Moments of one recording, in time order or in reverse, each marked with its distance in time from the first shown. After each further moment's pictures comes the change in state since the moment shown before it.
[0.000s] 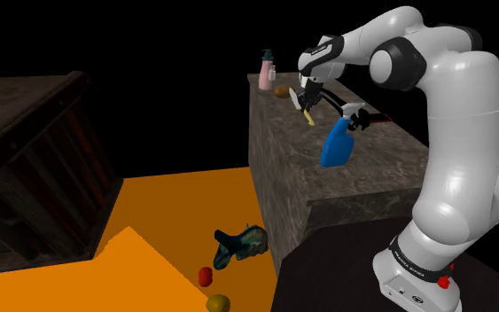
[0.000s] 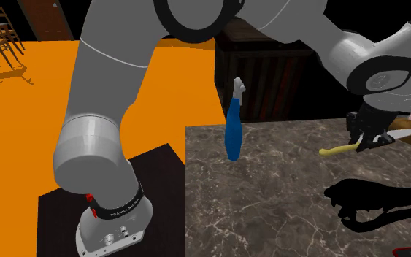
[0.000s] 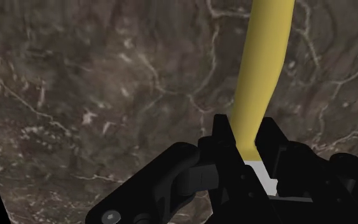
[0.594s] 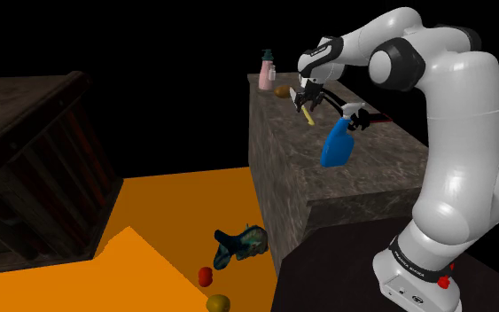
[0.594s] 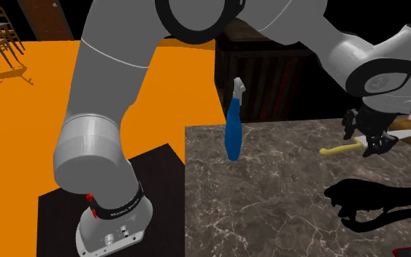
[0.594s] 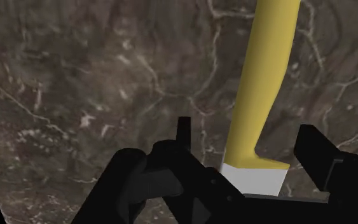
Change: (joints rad) arm -0.001 0.006 0.001 -0.003 0.004 0.010 -0.002
